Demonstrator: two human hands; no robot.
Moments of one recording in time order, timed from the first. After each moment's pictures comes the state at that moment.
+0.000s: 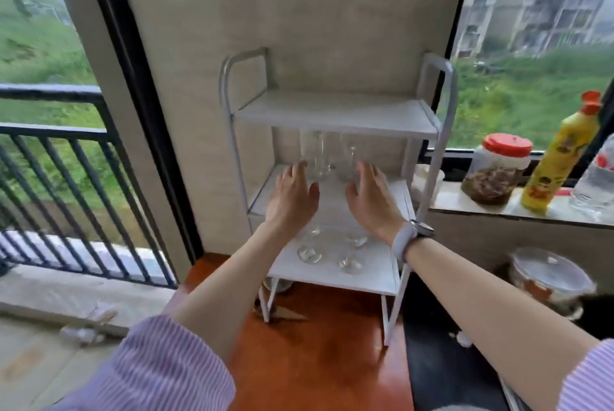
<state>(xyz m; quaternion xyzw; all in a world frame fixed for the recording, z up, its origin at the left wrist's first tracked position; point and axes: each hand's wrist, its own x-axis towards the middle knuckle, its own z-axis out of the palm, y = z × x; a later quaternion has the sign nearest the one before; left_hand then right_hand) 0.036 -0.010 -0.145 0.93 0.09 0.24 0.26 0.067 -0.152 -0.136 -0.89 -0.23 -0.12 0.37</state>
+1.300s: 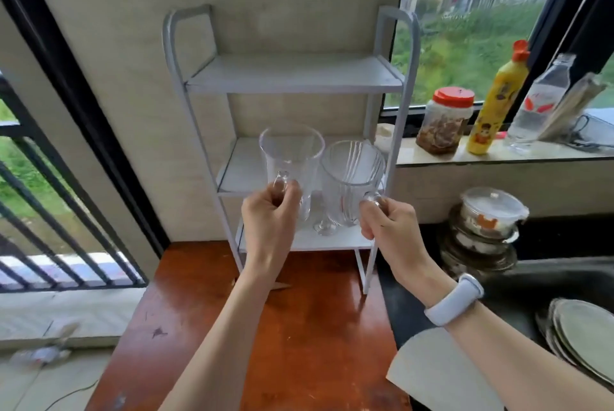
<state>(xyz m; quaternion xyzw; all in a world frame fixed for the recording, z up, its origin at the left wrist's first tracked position) -0.064 -0.046 -0.151 0.71 0.03 0.30 0.64 -0.051 -0.199 -0.158 -0.73 -0.09 -0.07 0.67</state>
